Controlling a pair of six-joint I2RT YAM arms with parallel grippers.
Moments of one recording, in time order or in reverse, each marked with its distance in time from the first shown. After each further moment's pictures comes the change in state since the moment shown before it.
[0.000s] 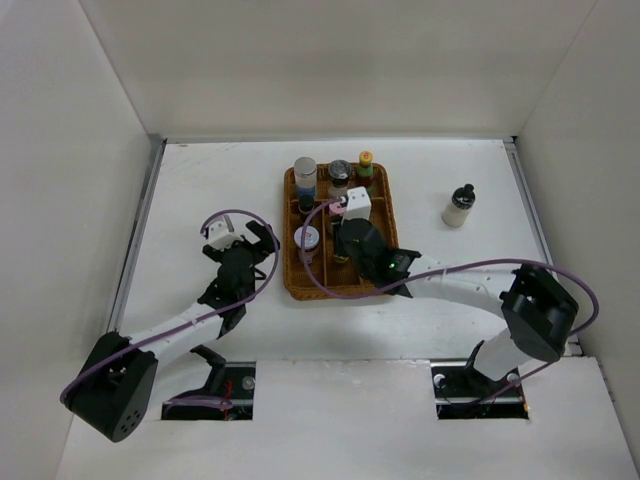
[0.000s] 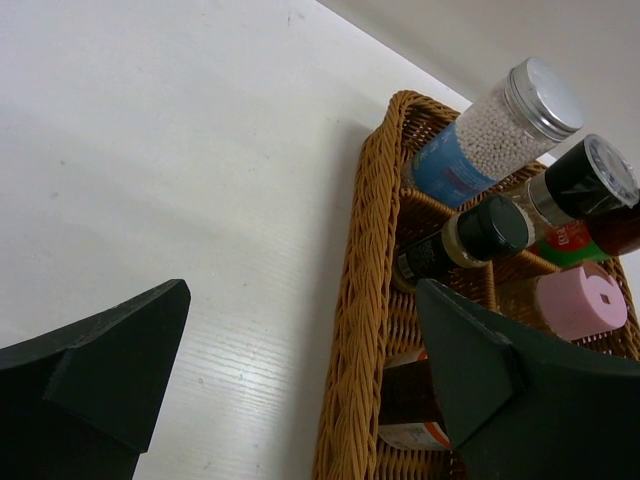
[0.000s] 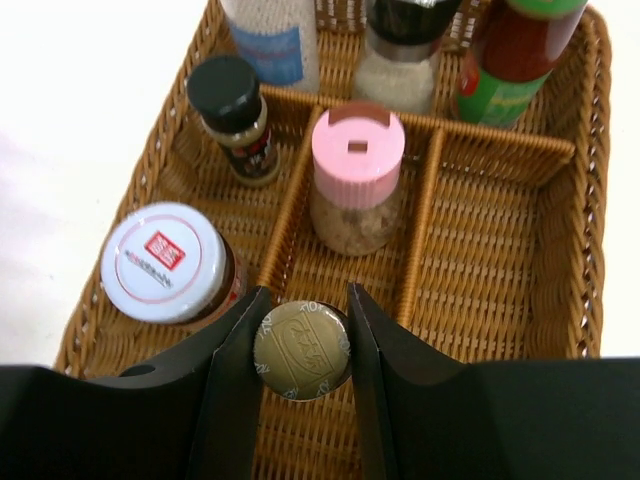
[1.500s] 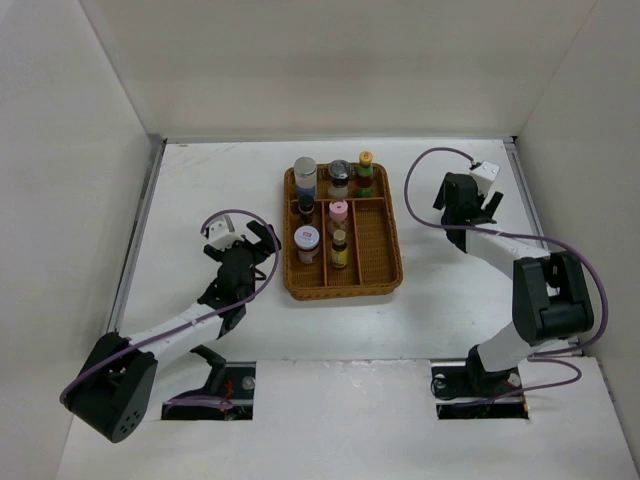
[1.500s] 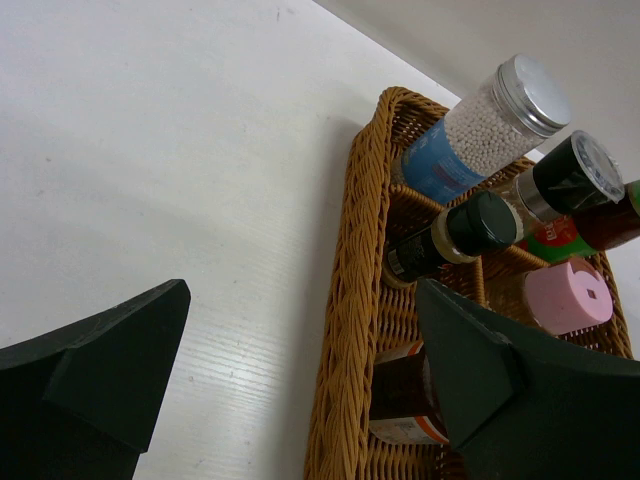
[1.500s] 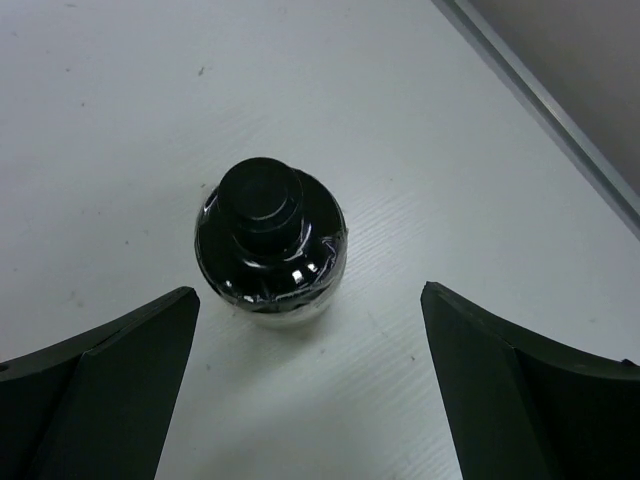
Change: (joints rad) left arm 0.003 -0.004 0.000 0.000 0.017 -0.010; right arm -0.765 0.009 -0.092 -0.015 0.089 0.034
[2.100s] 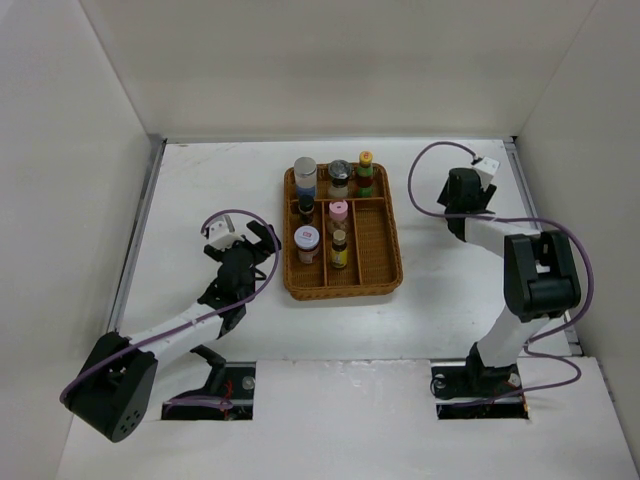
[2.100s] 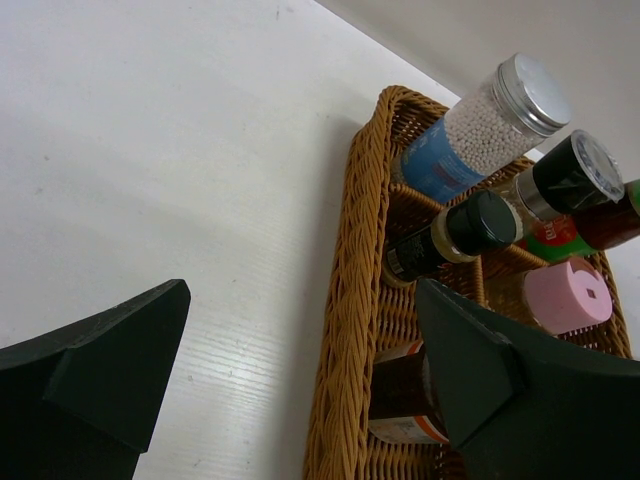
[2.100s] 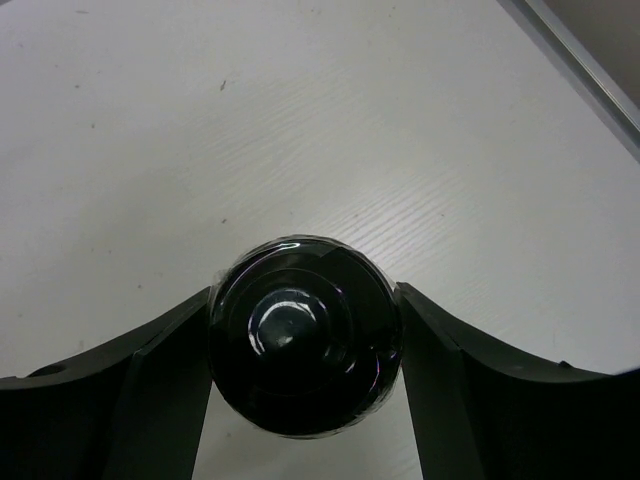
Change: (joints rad) left arm -0.001 0.003 0.000 0.000 0.002 -0.004; right arm -0.079 0.169 0.084 0.098 -0.126 0.007
